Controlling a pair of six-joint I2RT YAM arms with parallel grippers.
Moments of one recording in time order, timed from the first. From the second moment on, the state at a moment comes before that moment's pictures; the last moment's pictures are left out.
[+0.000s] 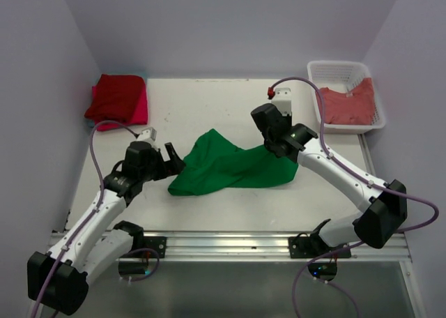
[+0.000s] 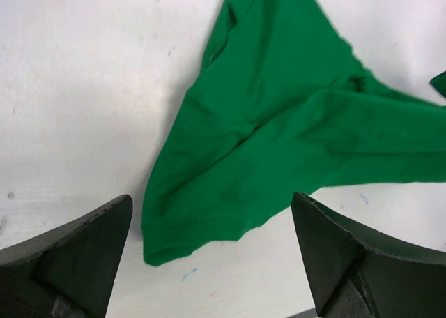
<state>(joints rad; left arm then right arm) -0.33 0.86 0.57 -0.45 0.06 -0.60 0.70 1.40 1.27 -0.69 0.83 0.43</state>
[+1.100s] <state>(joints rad) -0.33 1.86 0.98 0.28 0.27 -0.40 0.70 1.44 1.20 -0.67 0.79 0.45</state>
